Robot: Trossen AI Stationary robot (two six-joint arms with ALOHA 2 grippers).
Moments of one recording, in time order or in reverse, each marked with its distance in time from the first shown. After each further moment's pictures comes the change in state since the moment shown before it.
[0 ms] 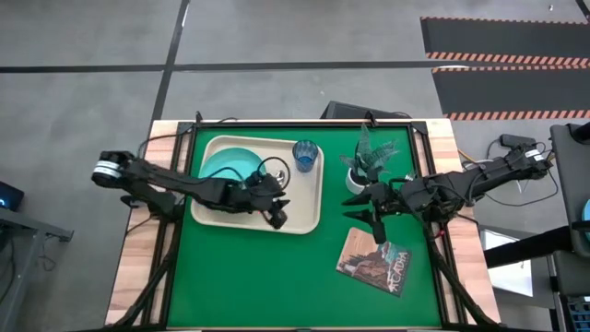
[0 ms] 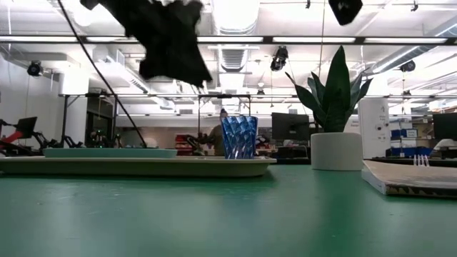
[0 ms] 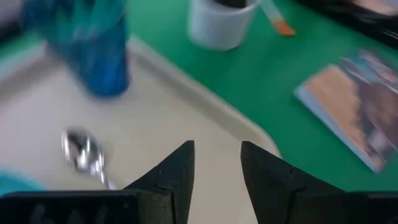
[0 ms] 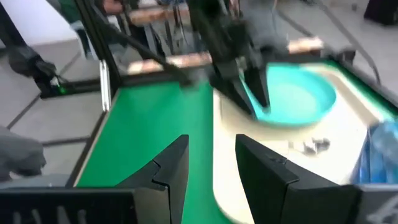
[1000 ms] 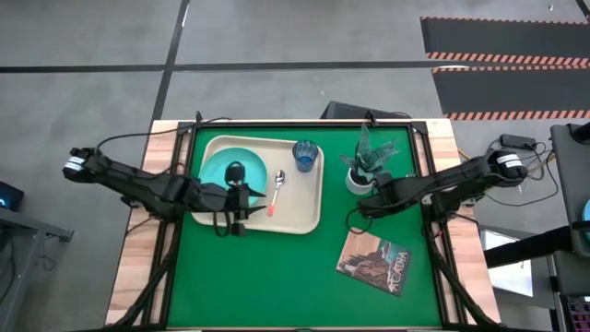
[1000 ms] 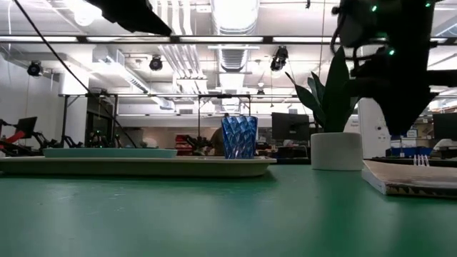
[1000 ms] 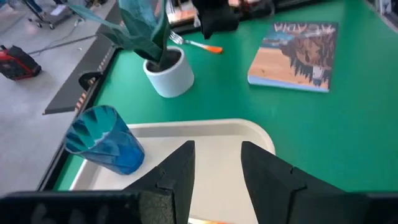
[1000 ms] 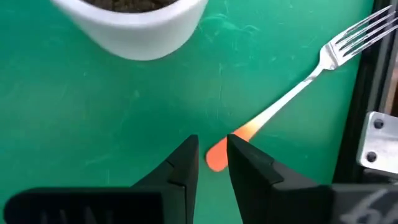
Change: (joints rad) left arm -0.116 -0.393 -0.133 -0.052 0.022 0.646; right arm -0.163 0.391 0.058 -1.048 0.052 1.244
